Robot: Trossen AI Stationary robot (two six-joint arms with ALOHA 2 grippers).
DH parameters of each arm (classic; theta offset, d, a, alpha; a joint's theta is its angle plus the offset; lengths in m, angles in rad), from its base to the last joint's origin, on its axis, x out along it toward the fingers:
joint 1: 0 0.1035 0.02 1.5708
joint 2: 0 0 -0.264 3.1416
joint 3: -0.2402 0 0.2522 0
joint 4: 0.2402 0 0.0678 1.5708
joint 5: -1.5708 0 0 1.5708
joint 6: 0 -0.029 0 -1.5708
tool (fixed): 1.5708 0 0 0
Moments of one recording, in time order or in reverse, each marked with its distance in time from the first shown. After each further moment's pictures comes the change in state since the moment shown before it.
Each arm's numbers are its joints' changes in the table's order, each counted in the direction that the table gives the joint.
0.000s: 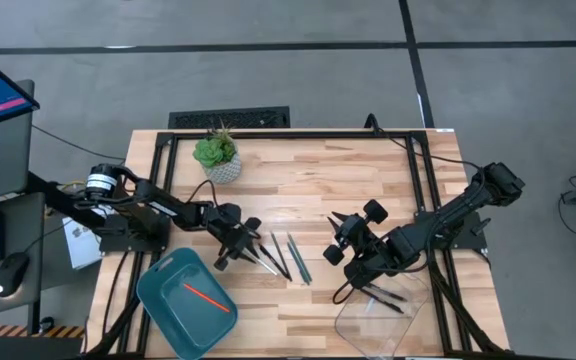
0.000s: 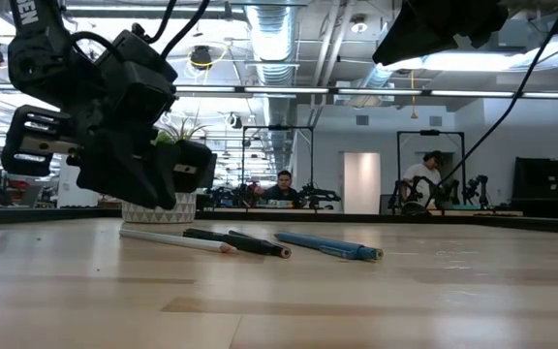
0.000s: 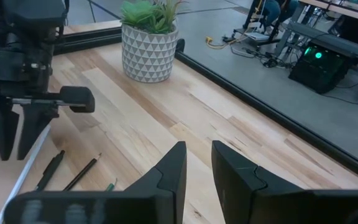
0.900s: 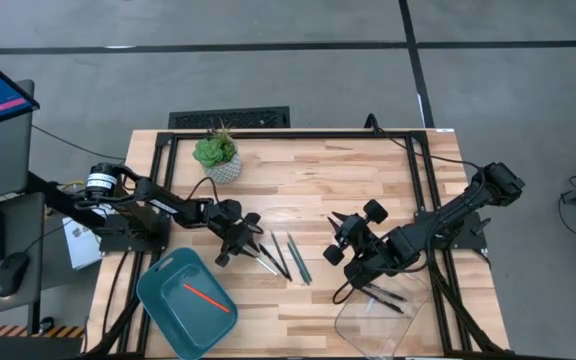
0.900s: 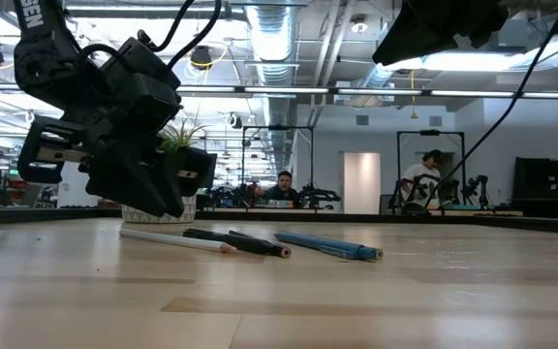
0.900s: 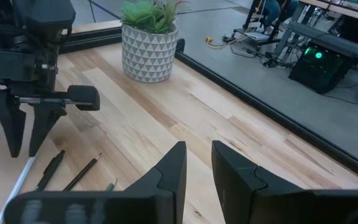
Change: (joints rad) left arm 0.038 0.000 0.000 0.032 0.011 -0.019; right arm 0.000 0.000 0.000 0.000 0.001 0.000
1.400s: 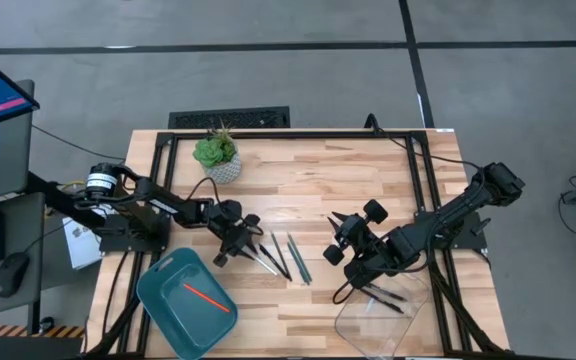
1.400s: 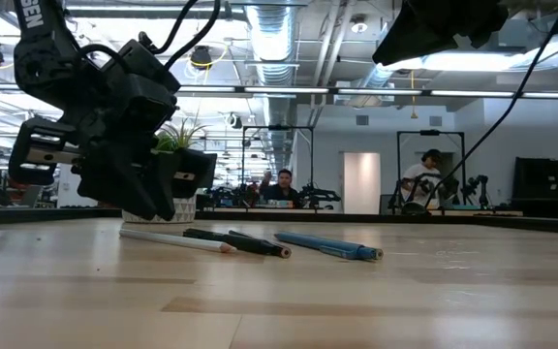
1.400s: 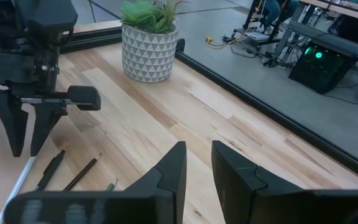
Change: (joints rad) left arm 0.005 0.000 0.000 0.027 -0.022 -0.034; right arm 0.000 0.000 0.000 0.000 0.000 0.000
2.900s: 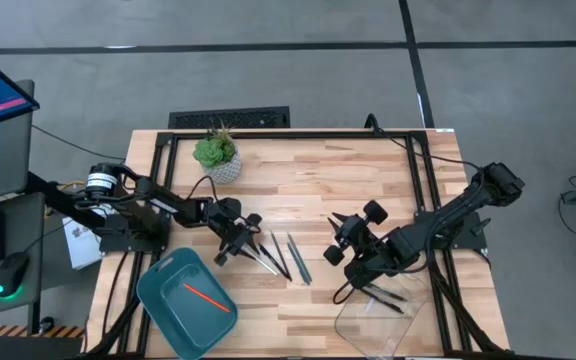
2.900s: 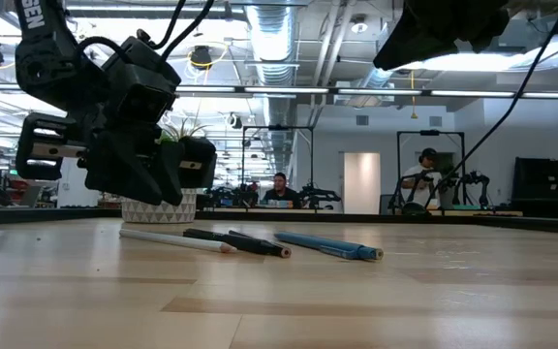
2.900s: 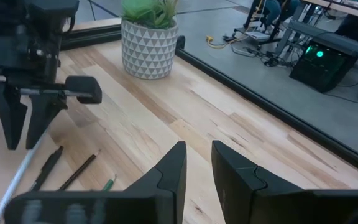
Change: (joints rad) left arm 0.014 0.000 0.000 -0.058 -0.046 -0.044; right arm 0.001 0.000 0.029 -0.034 0.000 -0.001
